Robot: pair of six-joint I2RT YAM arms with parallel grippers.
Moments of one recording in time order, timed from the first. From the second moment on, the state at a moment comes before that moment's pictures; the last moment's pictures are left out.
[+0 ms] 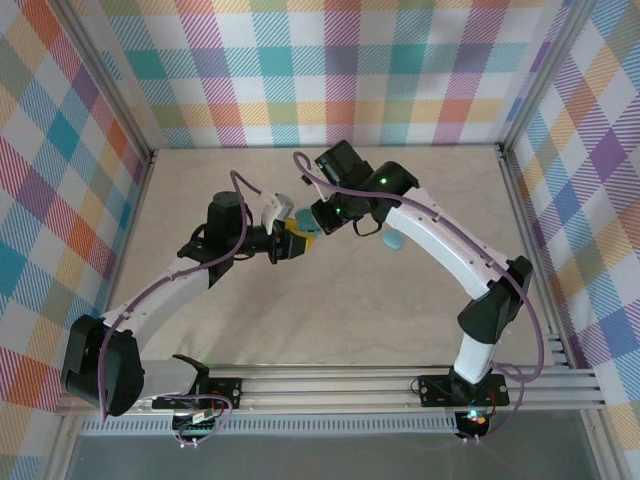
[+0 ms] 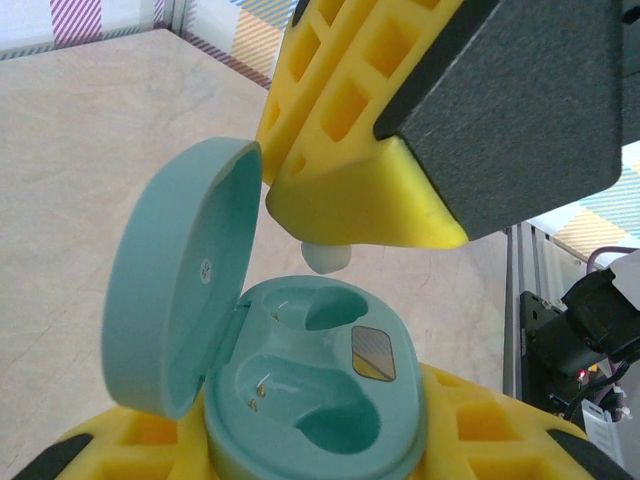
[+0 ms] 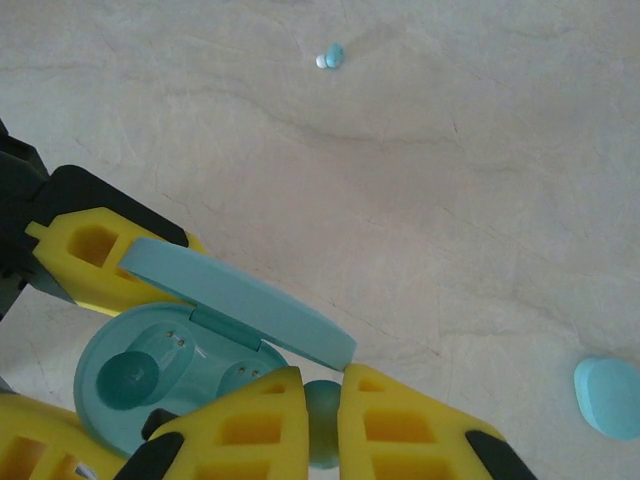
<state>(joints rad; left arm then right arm) -0.41 1.27 0.86 -0.01 0.81 -0.05 0.81 1.77 1.93 -1.12 0.00 0.10</state>
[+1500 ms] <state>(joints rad) -0.41 1.27 0.90 0.03 0.79 -0.15 0.81 1.70 1.89 -1.05 0.00 0.13</state>
